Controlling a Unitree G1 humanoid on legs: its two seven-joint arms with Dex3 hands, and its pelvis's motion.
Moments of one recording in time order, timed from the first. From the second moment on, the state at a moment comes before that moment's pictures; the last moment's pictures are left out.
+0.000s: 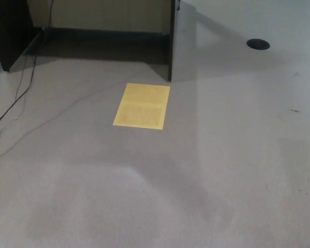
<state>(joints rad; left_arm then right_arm) 0.13 0.46 0.12 0.84 0.10 -0.34 -0.03 -0.34 -0.44 0.24 1.22 -0.32 -0.11 0.05</state>
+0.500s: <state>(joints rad) 0.18 0.46 0.17 0.59 0.07 -0.47 -0.04 -0.35 -0.44 0.26 1.25 -0.35 -0.16 0.05</state>
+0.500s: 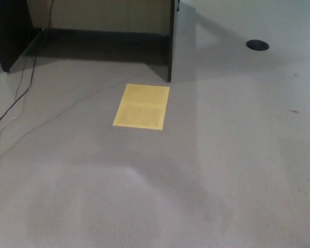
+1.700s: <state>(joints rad) -0.31 0.41 -0.11 -0.47 -0.01 -0.11 -0.18 -0.32 -0.45 0.26 1.26 -0.35 -0.17 0.05</state>
